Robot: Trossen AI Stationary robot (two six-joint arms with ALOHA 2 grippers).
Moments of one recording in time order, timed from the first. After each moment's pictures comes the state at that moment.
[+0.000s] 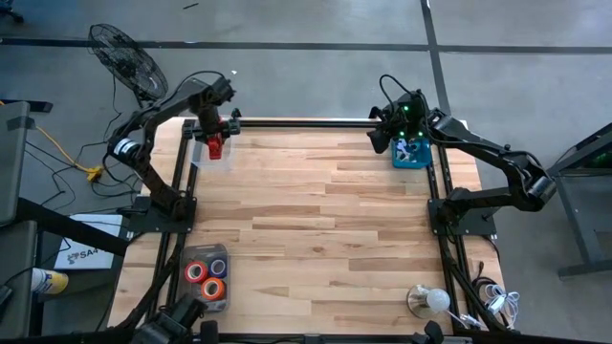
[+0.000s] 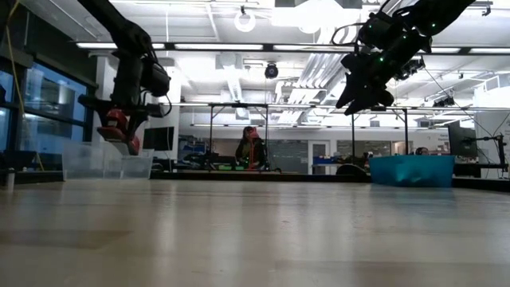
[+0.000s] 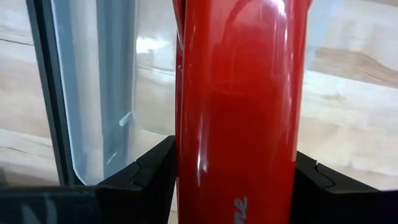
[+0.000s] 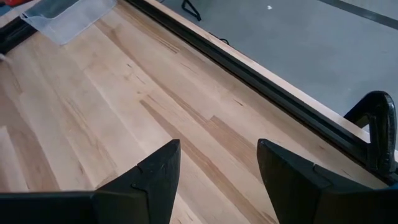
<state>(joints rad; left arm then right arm) 1.08 1.62 1.26 -1.25 -0.03 -0.68 -0.84 1.22 0.87 -0.37 -0.22 0.10</state>
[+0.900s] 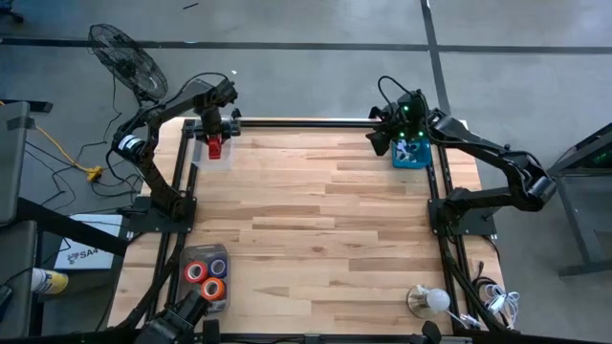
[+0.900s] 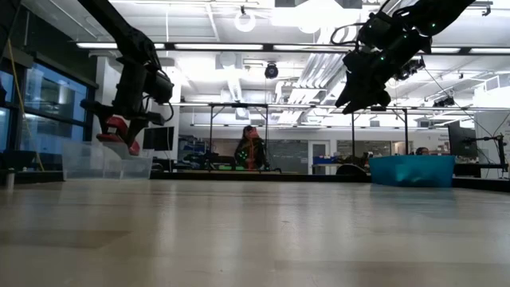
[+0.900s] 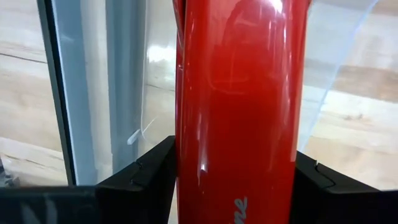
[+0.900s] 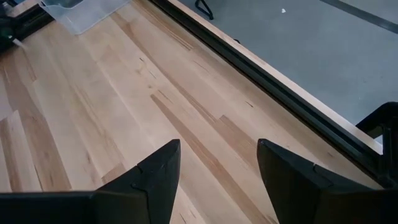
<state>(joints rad) 1.07 1.67 1.26 -1.22 -0.11 -0.68 -0.84 1.22 0.87 -0.37 -0.27 0.04</state>
